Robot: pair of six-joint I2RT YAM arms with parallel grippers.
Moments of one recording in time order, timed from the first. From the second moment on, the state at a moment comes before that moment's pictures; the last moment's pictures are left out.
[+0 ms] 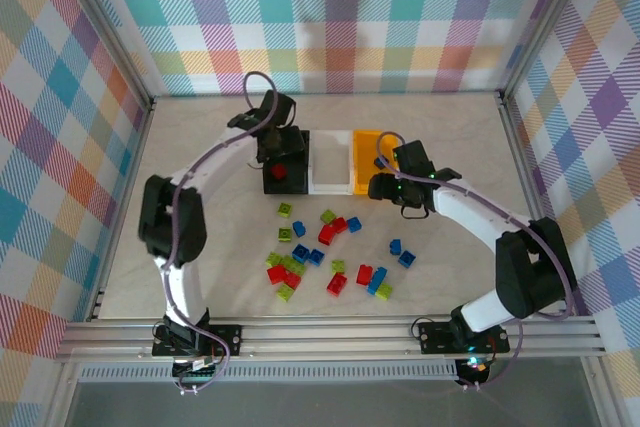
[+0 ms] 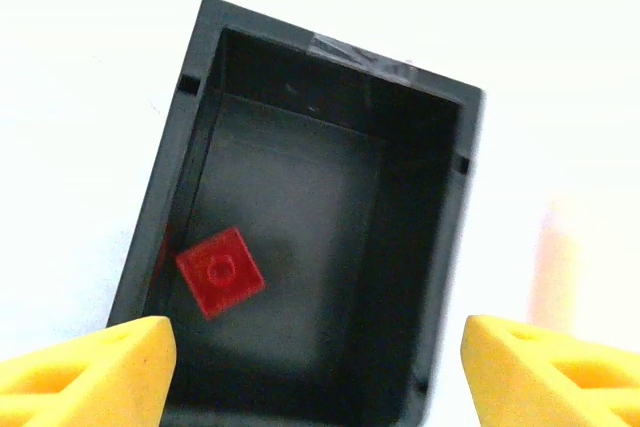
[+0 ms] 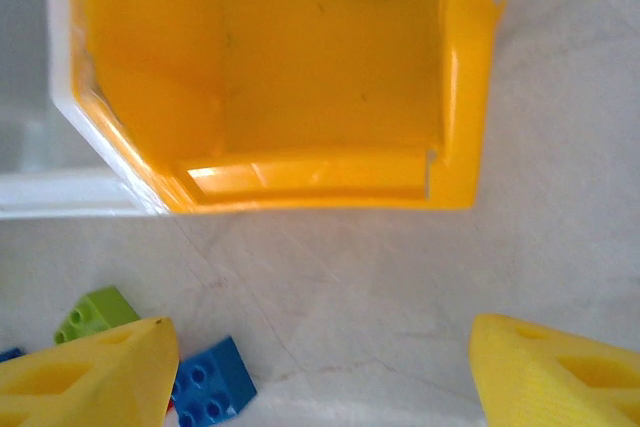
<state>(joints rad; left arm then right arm) -0.44 1.85 1.59 -0.70 -0.14 -0.68 0.42 1.48 0.96 -0.48 -0.04 0.53</state>
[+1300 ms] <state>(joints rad) -0.41 1.14 0.75 -0.39 0.05 -0.87 0.55 1.57 0.90 -0.78 0.02 0.56</state>
